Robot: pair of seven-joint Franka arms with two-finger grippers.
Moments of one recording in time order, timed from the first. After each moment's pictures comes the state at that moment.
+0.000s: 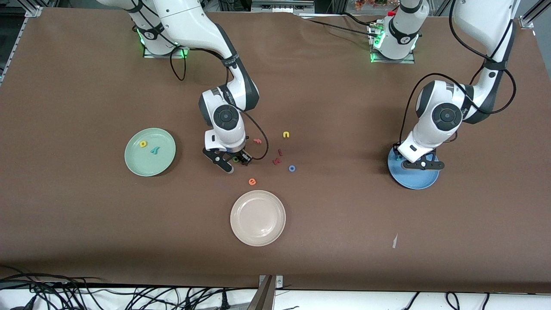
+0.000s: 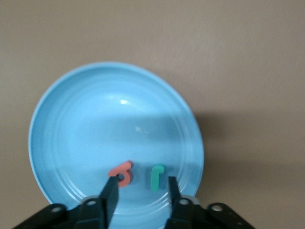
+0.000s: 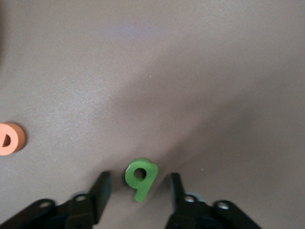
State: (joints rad) left arm -0.11 0.32 0.00 -2.16 0.19 2.44 -0.21; right arm 0.94 0.74 -0.36 -1.71 0.26 2.39 1.13
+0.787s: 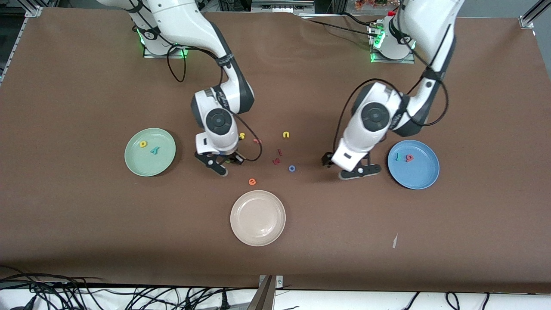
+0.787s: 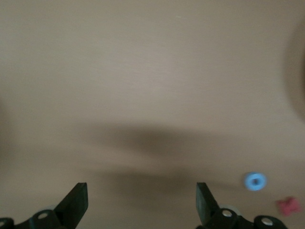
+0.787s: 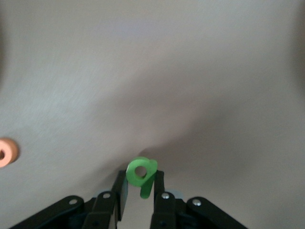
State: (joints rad) left arm -0.39 0.54 -0.10 -1.75 0.02 2.32 -0.73; right arm 0.94 0.69 -0.46 -1.68 0.26 2.20 0.95
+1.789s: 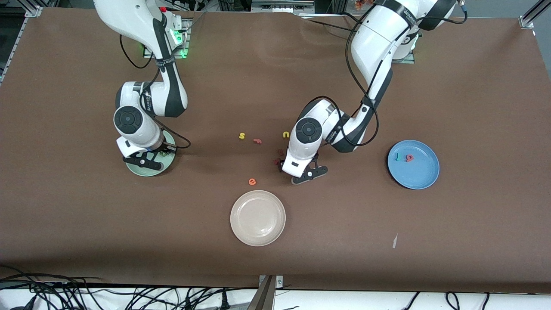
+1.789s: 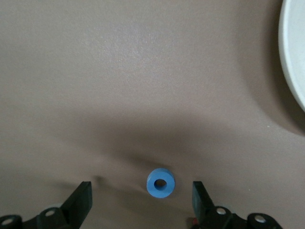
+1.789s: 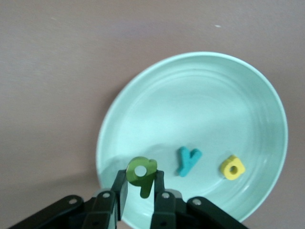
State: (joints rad) left arm -0.56 0.86 -0.10 -1.43 0.02 2.30 -1.04; right arm 0.92 0.50 -0.70 -2.11 0.26 2.36 0.27
